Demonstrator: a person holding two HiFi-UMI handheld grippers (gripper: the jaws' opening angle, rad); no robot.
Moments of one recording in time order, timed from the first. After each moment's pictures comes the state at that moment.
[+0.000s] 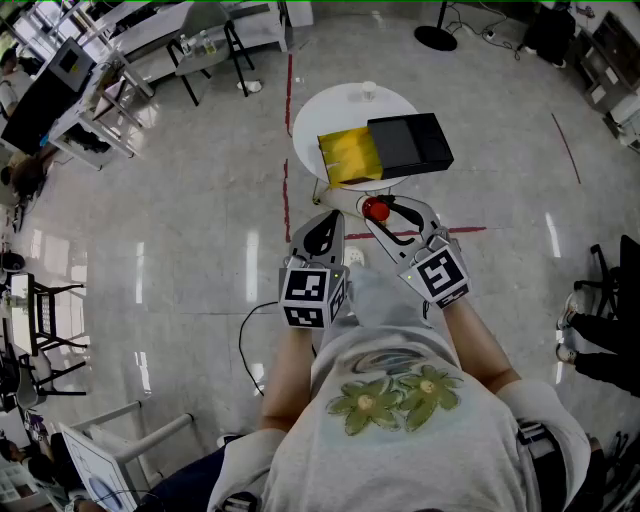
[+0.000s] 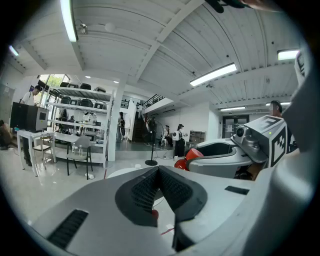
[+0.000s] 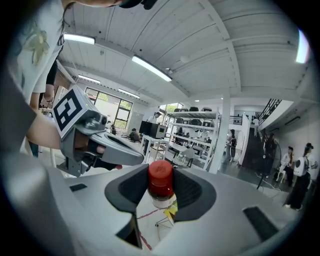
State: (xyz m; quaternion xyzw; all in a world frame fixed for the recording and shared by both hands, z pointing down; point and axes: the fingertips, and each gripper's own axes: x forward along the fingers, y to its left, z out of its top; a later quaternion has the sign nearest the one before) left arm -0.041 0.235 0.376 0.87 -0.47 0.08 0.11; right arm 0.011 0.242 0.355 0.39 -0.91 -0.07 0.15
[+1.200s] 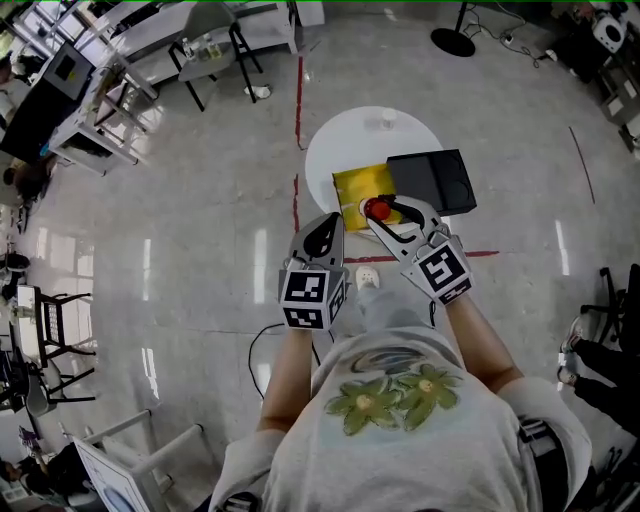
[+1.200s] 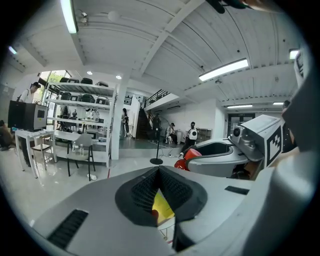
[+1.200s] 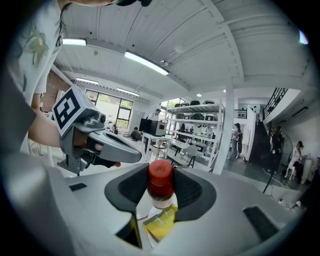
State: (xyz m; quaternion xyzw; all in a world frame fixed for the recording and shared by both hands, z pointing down) left arm -0.048 0.062 0.384 0.86 -0.48 0.10 0.13; right arm 0.008 0.062 0.368 0.36 -0.92 -0.04 0.16
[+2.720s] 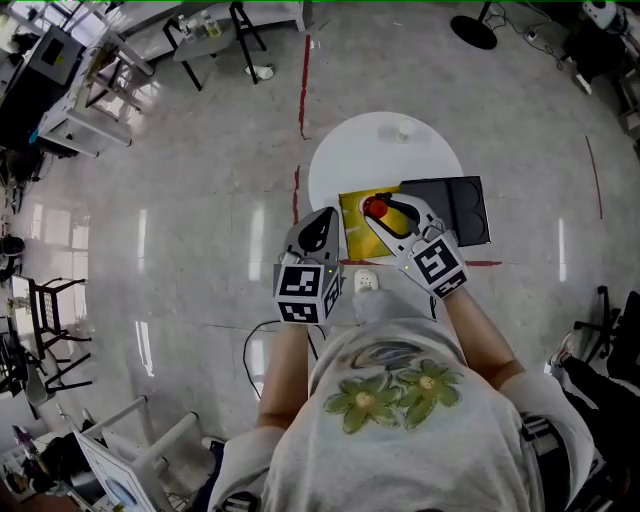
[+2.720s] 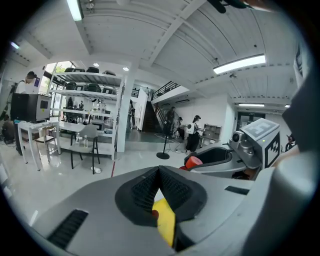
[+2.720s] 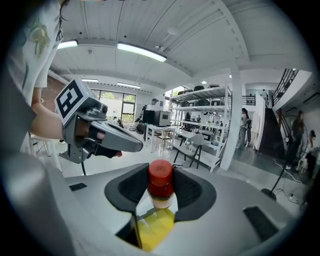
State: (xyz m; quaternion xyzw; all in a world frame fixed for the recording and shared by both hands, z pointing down) left arm -0.059 -0.086 0.431 0.84 -0.50 0.12 0.17; right arm 0.003 -0.088 0.434 0.31 -0.93 0.01 0.20
